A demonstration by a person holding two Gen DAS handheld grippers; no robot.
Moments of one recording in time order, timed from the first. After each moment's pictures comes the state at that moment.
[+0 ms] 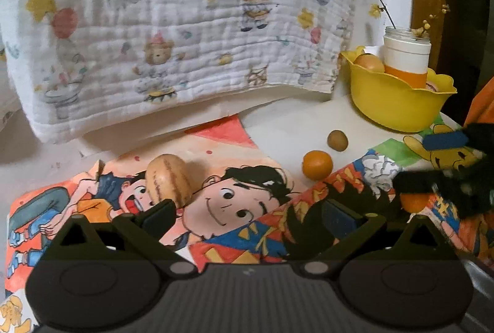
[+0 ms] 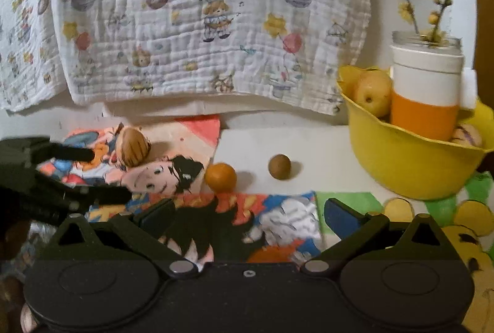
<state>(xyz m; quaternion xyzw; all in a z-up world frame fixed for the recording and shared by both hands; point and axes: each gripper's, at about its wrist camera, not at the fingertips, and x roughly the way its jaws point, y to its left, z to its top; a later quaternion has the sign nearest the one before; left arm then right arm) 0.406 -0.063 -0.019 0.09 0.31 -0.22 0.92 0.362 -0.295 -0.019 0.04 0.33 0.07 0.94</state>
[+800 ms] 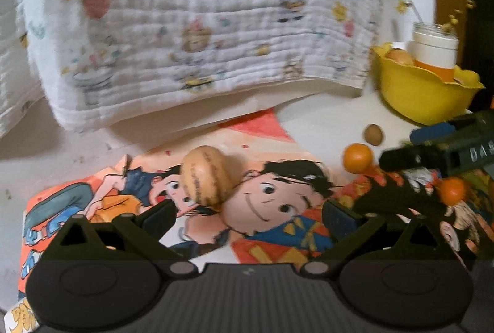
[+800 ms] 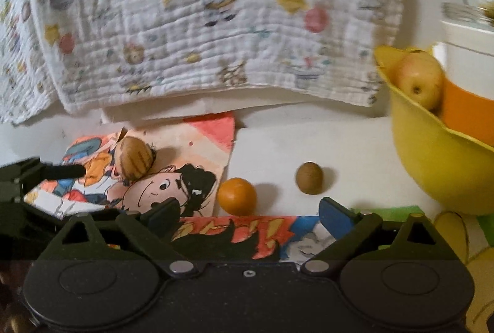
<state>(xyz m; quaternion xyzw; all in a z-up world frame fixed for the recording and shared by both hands) 0.424 -0.041 -0.032 0.10 0.30 -0.17 0.93 0.417 -0.285 -0.041 0.07 0.36 0.11 0.92</state>
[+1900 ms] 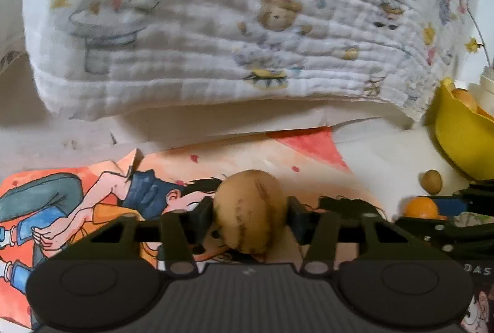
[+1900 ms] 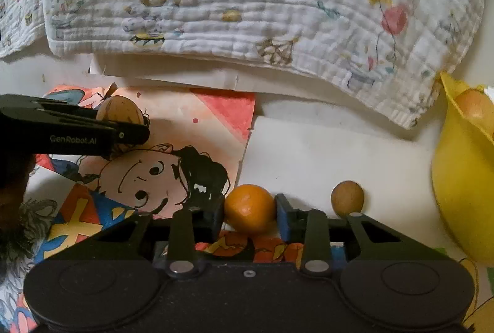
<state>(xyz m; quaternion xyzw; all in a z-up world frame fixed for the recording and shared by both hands) 0.503 -0.020 -0.051 0.01 0.34 -0.14 0.93 0.453 -0.231 -0.063 -0.05 0.38 0.10 0.92</state>
